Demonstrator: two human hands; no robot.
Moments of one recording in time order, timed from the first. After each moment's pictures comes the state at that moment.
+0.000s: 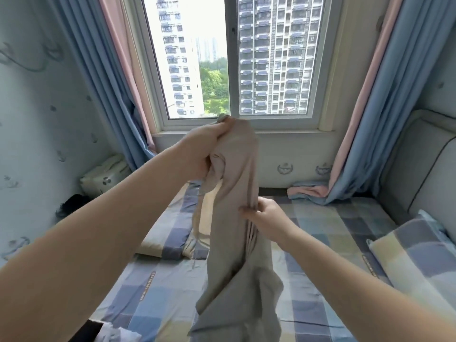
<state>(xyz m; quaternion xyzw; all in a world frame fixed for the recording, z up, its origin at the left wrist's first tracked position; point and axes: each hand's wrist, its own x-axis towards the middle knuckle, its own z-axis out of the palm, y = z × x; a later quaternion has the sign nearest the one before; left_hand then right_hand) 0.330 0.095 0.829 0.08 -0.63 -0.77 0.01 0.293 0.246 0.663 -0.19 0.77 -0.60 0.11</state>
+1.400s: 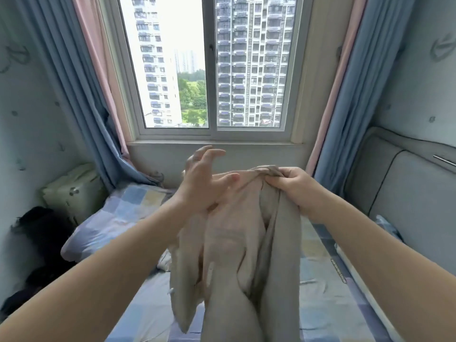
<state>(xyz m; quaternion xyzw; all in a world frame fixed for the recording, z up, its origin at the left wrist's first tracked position) 0.311 0.107 0.752 -0.07 -0.89 -0.37 0.25 0.295 0.340 0.763 -0.18 0.75 -0.63 0.08</state>
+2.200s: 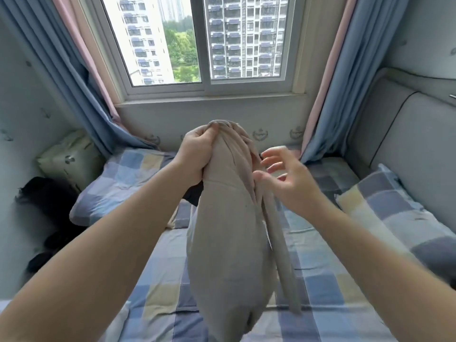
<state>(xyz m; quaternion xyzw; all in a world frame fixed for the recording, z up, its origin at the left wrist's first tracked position) 0.310 0.126 0.720 0.04 -0.68 -0.73 0.09 0.329 0.336 0.666 -0.19 0.83 -0.52 -0.10</state>
